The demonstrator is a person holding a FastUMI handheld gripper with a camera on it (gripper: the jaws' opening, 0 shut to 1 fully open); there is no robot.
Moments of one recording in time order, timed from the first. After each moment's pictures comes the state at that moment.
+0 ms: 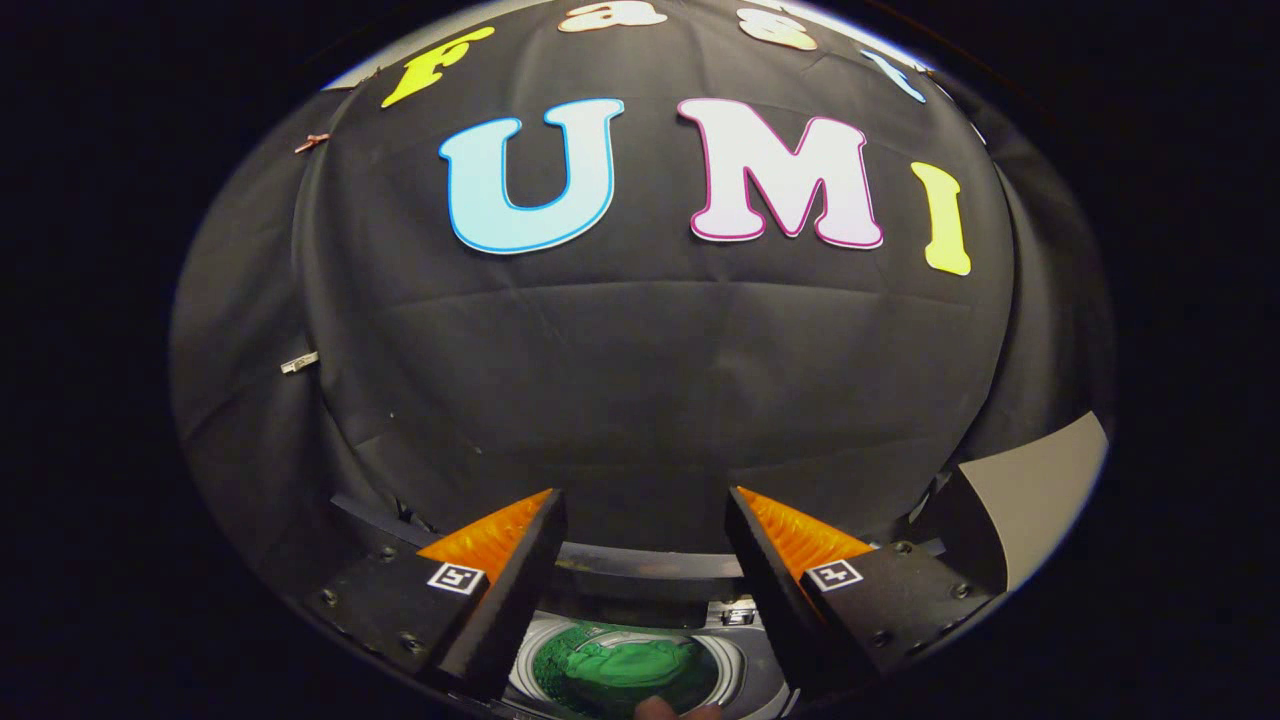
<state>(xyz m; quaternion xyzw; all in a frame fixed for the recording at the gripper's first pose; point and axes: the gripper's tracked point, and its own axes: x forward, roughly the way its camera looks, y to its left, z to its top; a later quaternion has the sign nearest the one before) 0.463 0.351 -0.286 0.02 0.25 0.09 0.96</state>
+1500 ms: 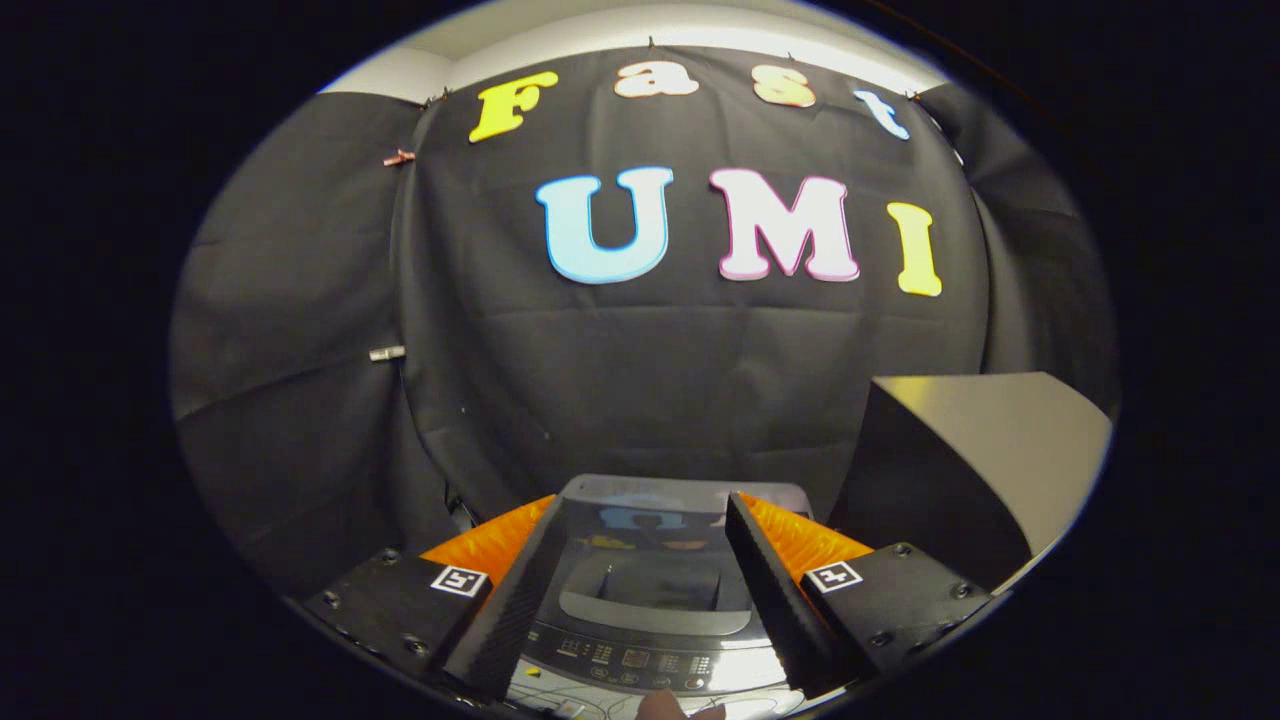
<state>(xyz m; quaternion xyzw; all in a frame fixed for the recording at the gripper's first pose) 0.246 0.361 -0.224 0.03 0.16 0.13 0.98</state>
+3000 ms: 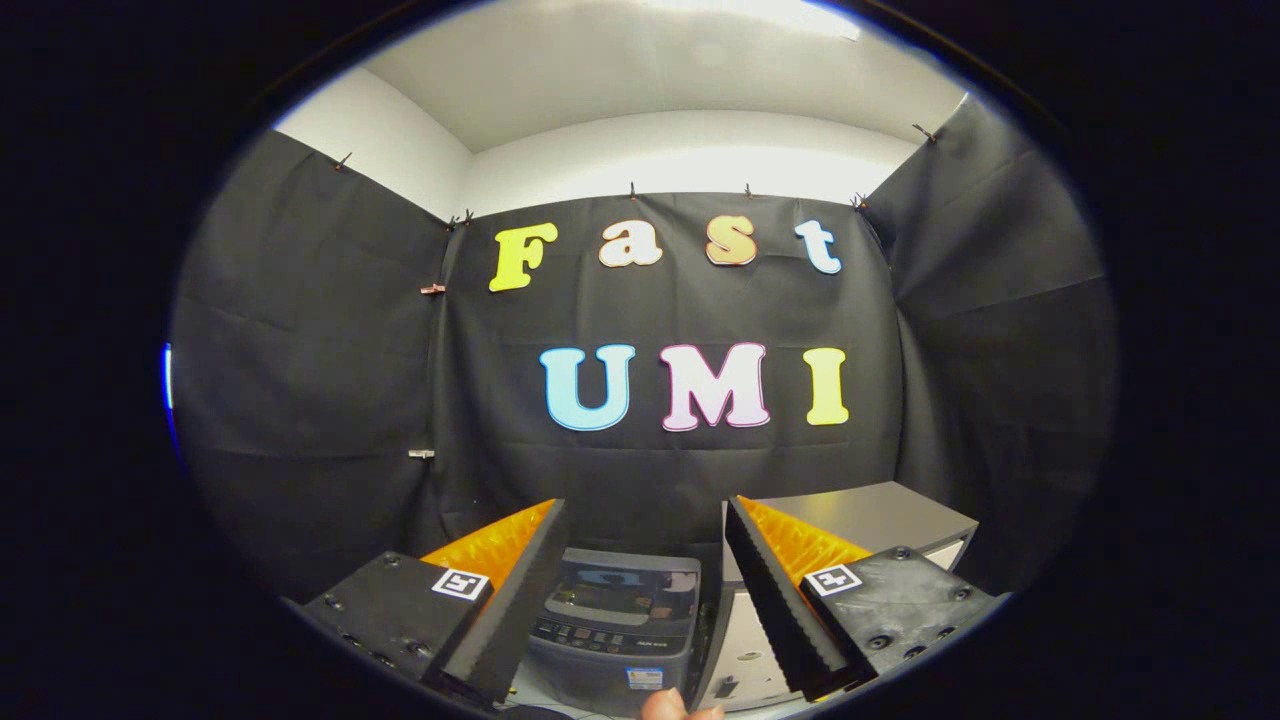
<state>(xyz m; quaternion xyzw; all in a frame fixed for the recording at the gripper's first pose) 0.020 0.193 -0.029 0.03 0.00 0.11 0.99</state>
